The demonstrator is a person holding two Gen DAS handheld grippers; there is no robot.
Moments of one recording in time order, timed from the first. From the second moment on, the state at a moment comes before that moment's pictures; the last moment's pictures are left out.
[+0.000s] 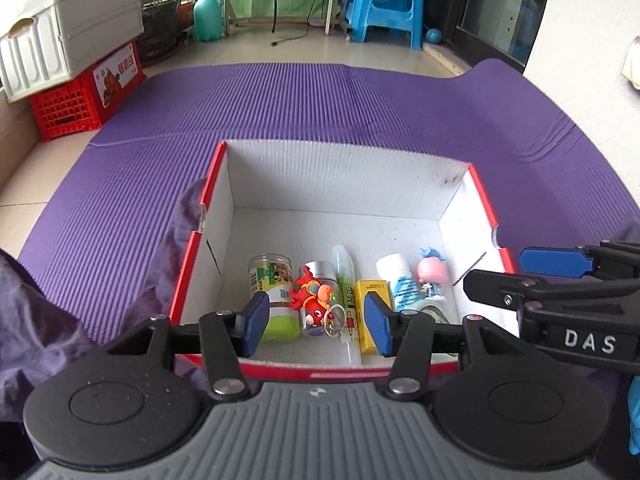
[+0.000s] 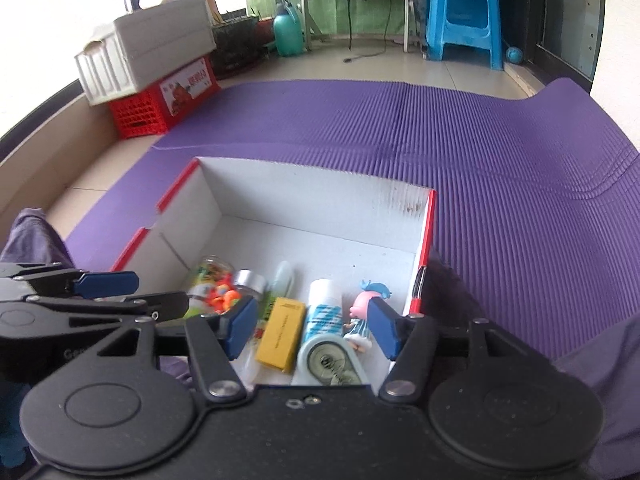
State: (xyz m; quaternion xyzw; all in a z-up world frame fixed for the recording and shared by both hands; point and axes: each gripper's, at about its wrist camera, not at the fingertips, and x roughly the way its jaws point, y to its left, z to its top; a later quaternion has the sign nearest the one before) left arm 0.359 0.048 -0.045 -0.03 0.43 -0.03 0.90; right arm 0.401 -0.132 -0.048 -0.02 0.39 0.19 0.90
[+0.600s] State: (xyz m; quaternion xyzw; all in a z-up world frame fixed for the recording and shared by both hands) left arm 0.281 0.049 0.012 -0.04 0.40 -0.03 0.92; right arm 0.308 -0.146 0.007 0.00 0.35 0.23 0.91
